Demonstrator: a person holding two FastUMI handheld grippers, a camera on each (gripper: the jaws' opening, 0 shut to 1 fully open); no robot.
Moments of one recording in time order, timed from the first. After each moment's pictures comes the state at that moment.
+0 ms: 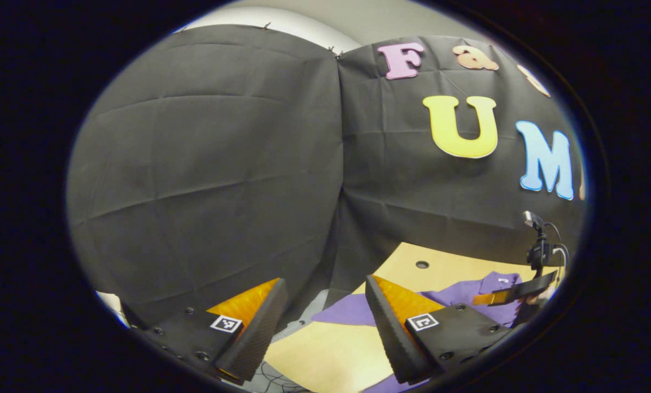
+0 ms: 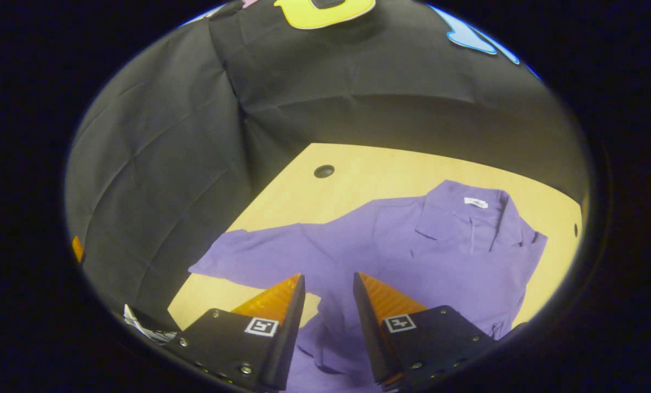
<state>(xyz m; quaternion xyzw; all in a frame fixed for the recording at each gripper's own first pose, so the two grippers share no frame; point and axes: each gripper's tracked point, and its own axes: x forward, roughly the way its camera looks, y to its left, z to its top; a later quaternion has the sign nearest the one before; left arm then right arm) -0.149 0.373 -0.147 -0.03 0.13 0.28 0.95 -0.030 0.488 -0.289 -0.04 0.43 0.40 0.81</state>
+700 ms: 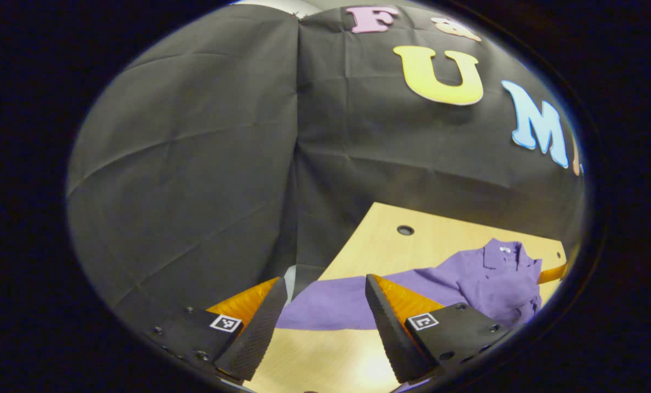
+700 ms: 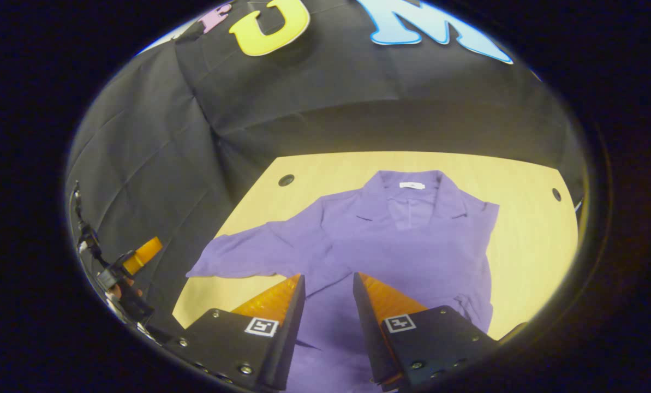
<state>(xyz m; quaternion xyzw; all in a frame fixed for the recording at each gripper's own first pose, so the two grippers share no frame) -0.003 0.398 -0.311 -0.04 0.25 0.18 0.95 -0.028 0.376 -0.265 0.02 0.43 0.33 0.84</state>
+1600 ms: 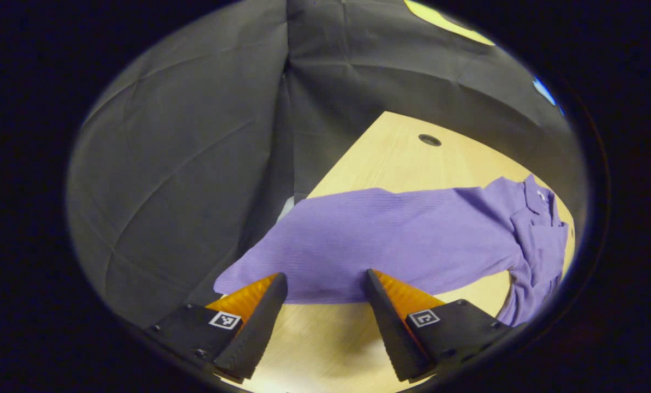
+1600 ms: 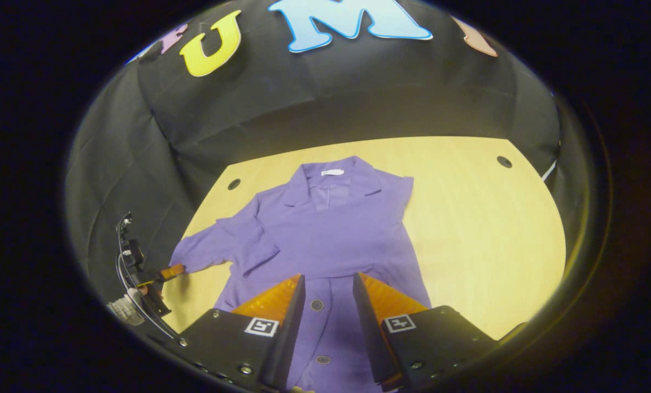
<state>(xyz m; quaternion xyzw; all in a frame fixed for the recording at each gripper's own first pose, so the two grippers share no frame) -0.001 0.401 -0.481 -0.07 0.42 0.18 0.88 -0.020 0.258 -0.279 0.04 0.45 0.23 0.86</state>
